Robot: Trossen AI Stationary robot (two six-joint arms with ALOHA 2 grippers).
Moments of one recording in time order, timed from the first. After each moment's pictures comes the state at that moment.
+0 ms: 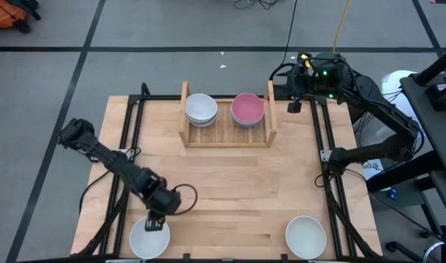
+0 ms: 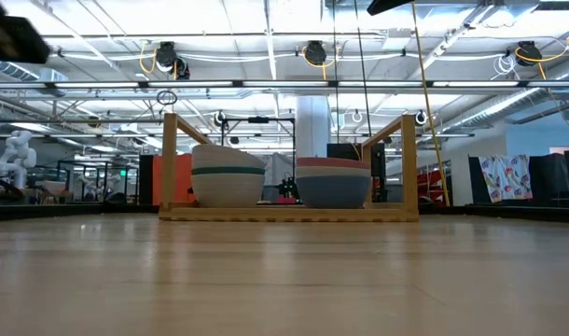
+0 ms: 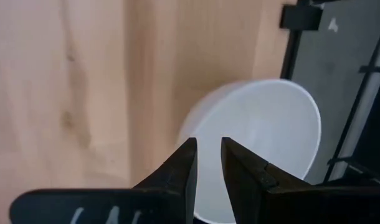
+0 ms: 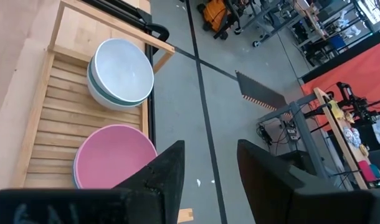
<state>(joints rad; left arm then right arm) -0.58 1.47 1.12 -0.98 0.32 -0.69 -0.50 1.18 1.55 -0.83 0.08 -0.74</state>
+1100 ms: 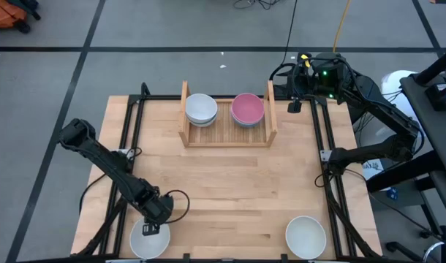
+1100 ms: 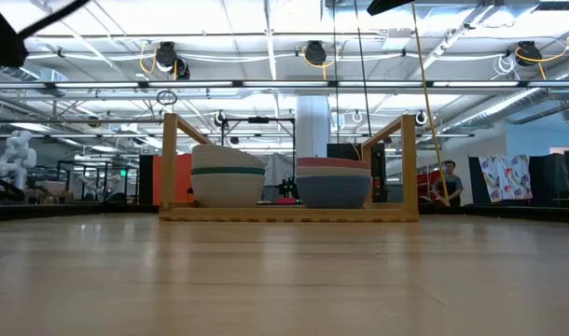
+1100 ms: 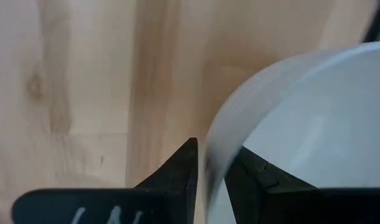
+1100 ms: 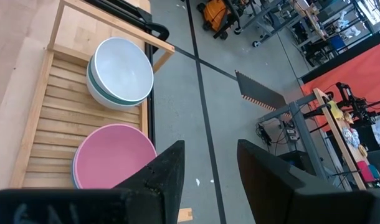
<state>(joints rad) -0.71 1.47 0.86 -0.73 0.25 -0.90 -0.50 1.18 1.55 -0.83 0.08 -0.74</state>
